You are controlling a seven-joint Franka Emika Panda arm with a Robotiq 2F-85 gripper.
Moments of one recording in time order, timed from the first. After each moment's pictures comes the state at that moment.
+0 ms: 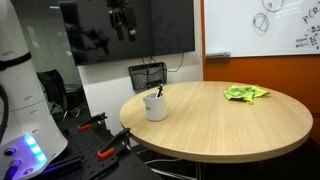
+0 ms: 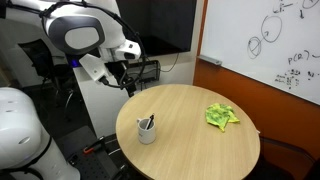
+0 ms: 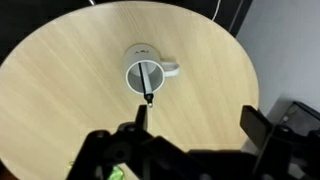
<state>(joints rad) 0.01 -0.91 -0.13 -2.87 0.10 2.18 -0.05</state>
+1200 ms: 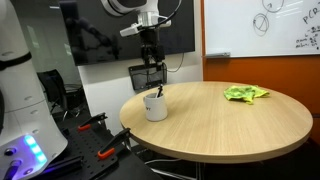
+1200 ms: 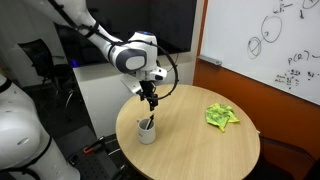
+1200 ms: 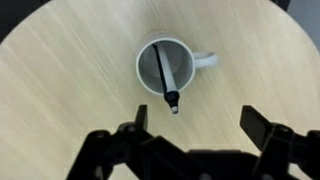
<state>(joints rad) -0.01 -0.19 -0.06 -2.62 0.09 2.47 0.01</state>
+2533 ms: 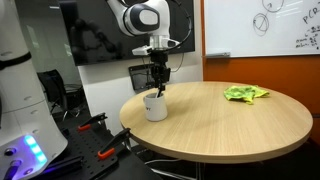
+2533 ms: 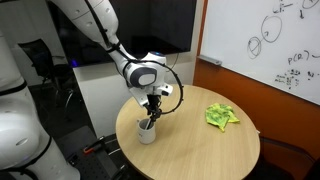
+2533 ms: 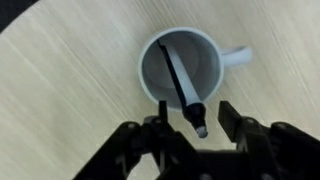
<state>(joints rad) -0.03 0.09 -0.06 -2.52 0.11 2.56 0.07</state>
